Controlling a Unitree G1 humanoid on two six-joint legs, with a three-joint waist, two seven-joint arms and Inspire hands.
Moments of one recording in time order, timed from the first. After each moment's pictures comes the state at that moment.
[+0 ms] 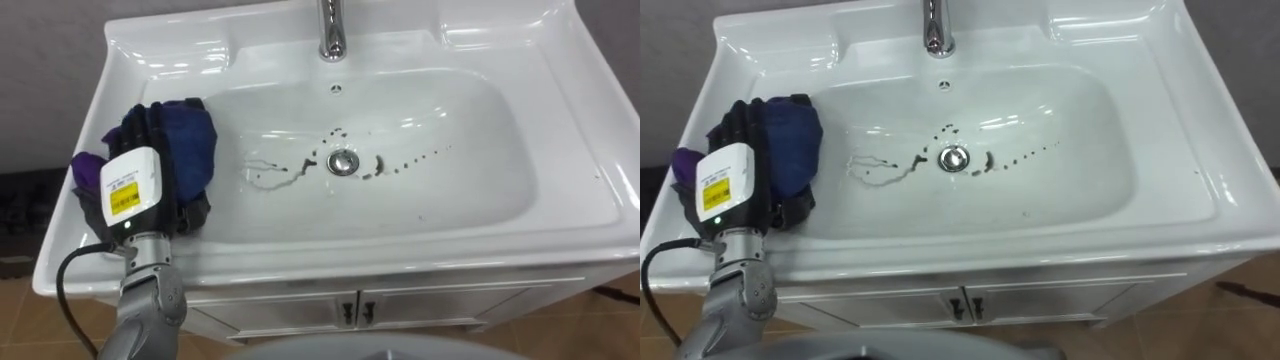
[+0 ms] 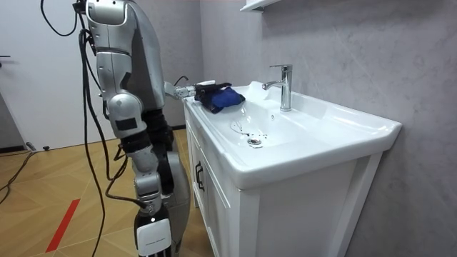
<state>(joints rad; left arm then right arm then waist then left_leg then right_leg) 0.30 0.28 -0.12 0.19 0.85 0.11 0.55 0.16 -0.29 0.05 1.28 -0.12 0.23 0.07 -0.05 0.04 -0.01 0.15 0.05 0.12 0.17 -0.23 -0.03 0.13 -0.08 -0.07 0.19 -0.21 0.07</state>
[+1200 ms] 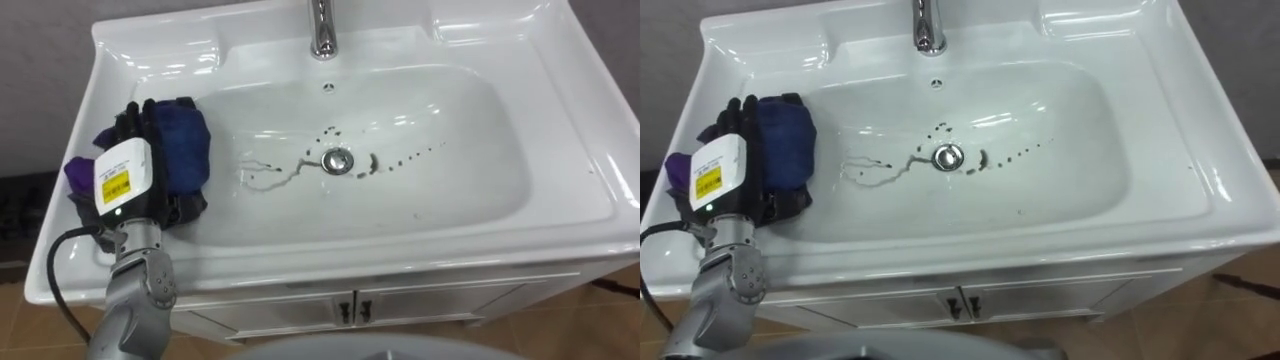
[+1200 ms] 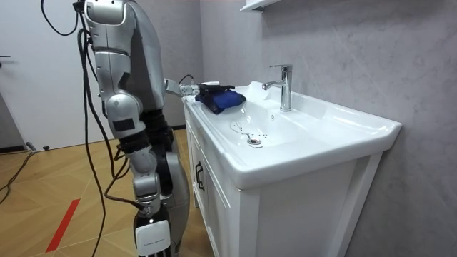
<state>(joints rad) 0.25 0.28 -0.07 0.18 0.85 0.15 0.38 0.16 -0.29 0.02 1.25 -0.11 0.24 0.10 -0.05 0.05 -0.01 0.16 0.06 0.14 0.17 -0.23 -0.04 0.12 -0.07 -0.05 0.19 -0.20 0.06</state>
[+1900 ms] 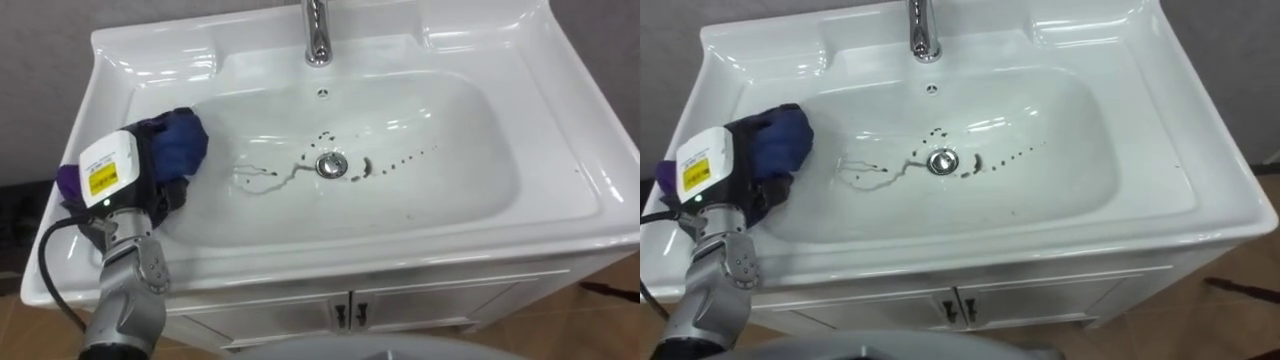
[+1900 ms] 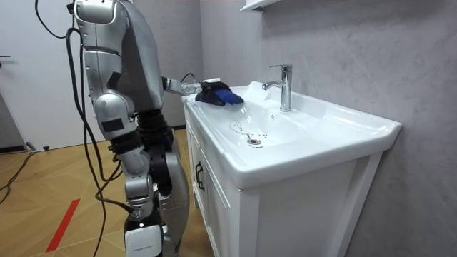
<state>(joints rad) 0.19 0.27 0.00 0.27 0.87 0.15 0.42 0.20 -0.30 -0.03 1.20 -0.13 0.31 0.10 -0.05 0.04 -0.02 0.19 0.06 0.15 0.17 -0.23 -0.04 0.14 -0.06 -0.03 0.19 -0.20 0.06</state>
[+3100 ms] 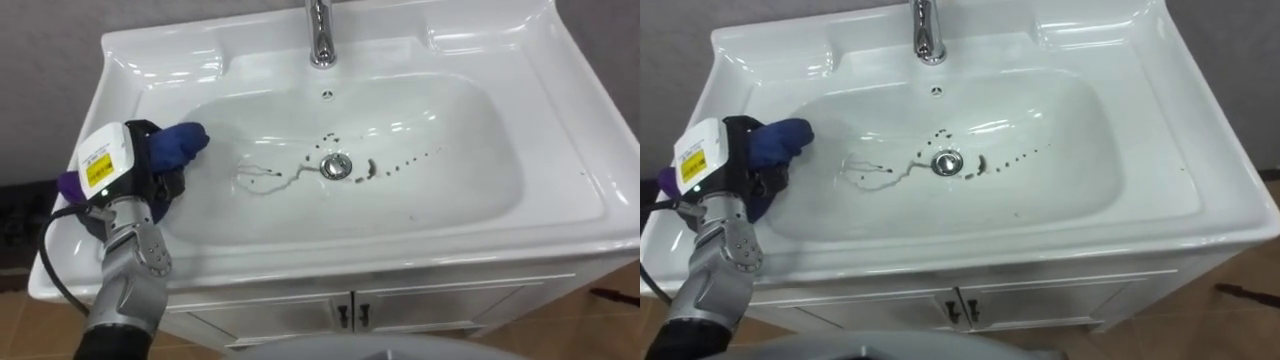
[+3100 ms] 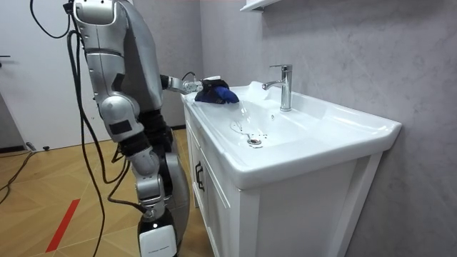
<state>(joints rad) 0.11 0.27 0.00 0.30 0.78 0.17 0.40 0.14 -0.31 -0.01 1.20 -0.13 0.27 0.02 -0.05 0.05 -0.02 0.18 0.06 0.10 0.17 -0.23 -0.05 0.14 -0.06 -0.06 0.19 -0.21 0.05</state>
